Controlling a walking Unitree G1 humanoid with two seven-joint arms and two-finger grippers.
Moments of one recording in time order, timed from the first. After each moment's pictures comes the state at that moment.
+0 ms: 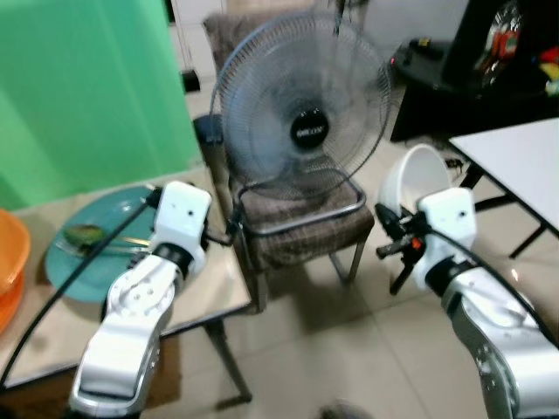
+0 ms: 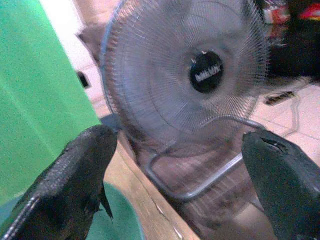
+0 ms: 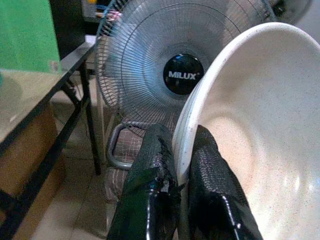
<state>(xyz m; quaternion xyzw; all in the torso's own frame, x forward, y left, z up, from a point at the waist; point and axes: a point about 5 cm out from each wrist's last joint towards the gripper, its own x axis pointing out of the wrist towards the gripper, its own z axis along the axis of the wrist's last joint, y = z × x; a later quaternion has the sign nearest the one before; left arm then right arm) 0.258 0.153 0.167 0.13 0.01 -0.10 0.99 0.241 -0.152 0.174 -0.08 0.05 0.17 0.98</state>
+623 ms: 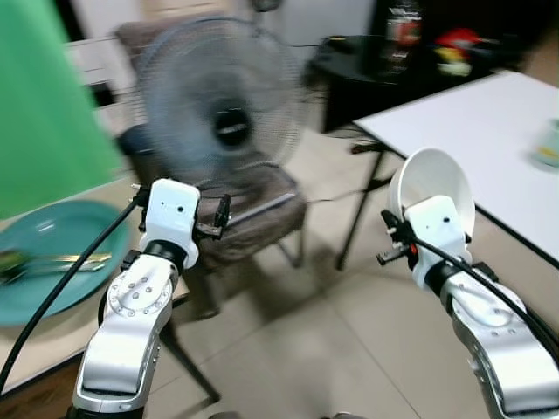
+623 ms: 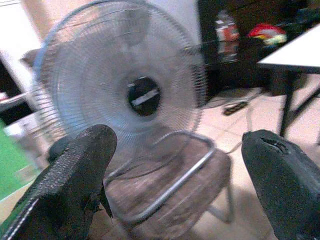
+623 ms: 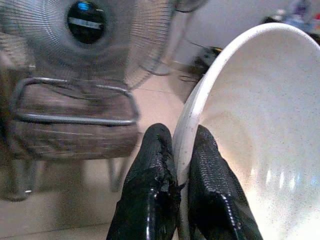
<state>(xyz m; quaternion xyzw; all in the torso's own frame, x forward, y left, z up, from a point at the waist) 0.261 0.157 0.164 0.12 0.01 -0.07 0.99 0.248 -0.162 0.161 -0.18 0.07 0.13 0.97</state>
